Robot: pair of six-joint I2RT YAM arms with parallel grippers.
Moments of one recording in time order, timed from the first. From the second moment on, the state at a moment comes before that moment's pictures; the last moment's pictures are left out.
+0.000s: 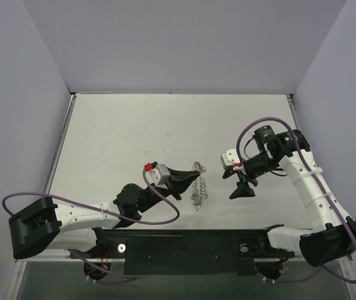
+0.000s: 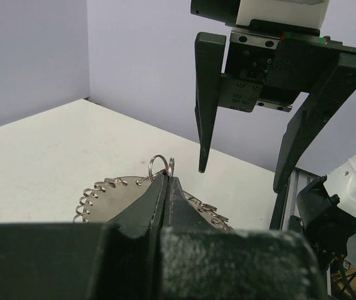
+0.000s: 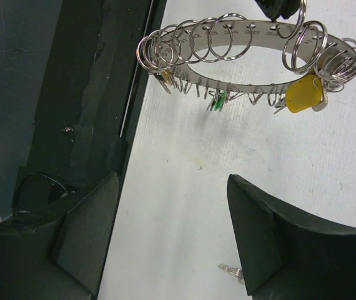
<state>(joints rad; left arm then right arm) -1.14 1.20 0.43 1.12 -0.08 -0.17 0.30 1.22 1.27 -1.54 -0.90 -1.47</state>
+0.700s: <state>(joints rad) -1.14 1.21 0.43 1.13 -0.08 -0.18 0.36 1.25 1.27 -1.54 -0.89 -1.49</state>
